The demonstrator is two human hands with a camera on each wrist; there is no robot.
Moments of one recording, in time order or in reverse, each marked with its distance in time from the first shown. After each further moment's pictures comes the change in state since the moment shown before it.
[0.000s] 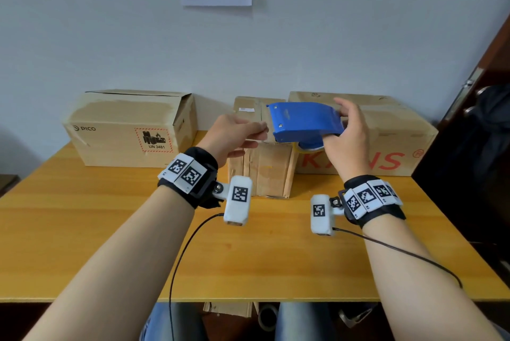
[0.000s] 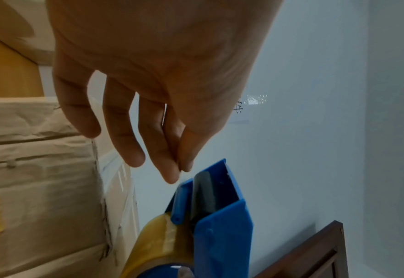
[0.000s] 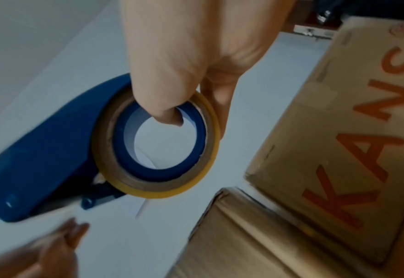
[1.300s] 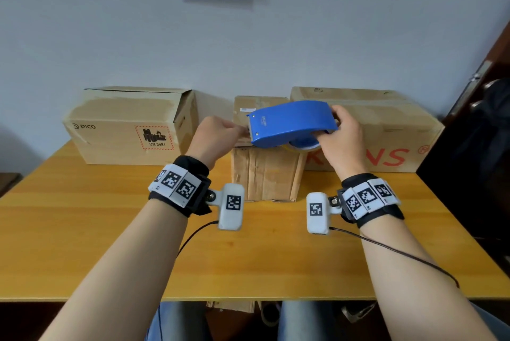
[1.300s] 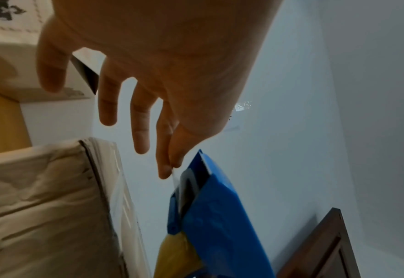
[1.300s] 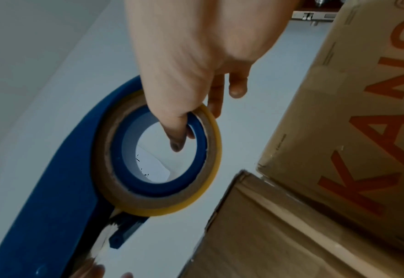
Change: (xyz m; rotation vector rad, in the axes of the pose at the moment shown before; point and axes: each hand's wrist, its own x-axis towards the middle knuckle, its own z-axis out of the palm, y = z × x) left_hand 0.014 -0.026 -0.015 0.214 0.233 0.124; right_hand -0.002 -0.011 0.012 0.021 -0.086 0.099
